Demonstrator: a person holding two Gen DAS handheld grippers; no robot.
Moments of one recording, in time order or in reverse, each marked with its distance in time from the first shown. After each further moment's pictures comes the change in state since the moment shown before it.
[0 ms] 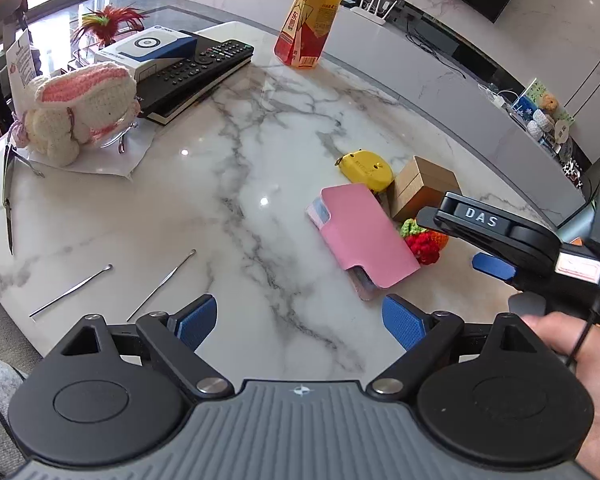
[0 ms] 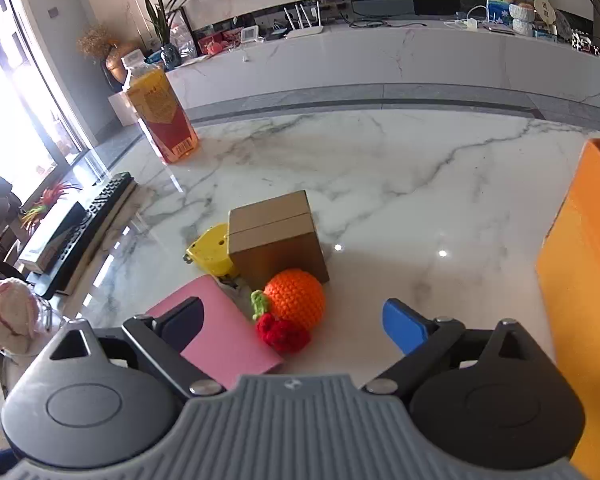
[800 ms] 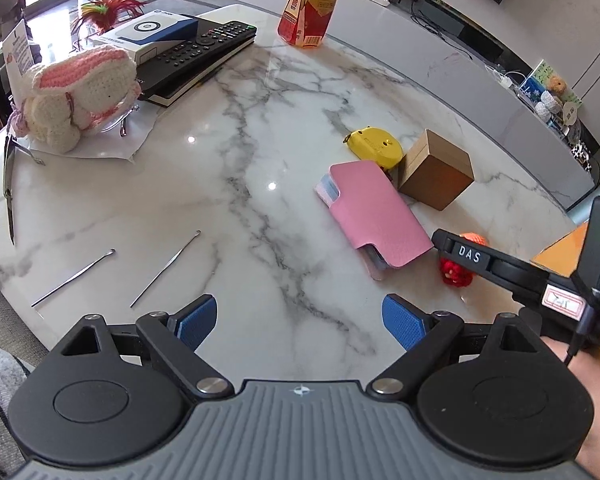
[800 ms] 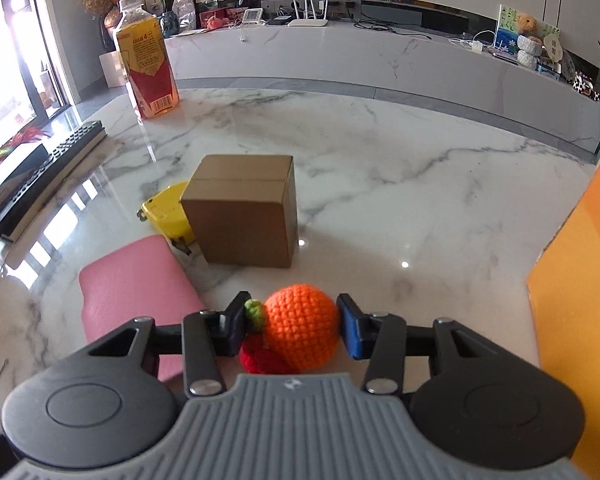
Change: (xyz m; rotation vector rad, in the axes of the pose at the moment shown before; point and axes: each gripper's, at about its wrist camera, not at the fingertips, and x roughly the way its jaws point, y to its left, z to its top) left arm 0.008 -0.002 -0.006 0.036 0.046 0.039; right arm 0.005 0.000 -0.028 -0.173 -0.006 -0.085
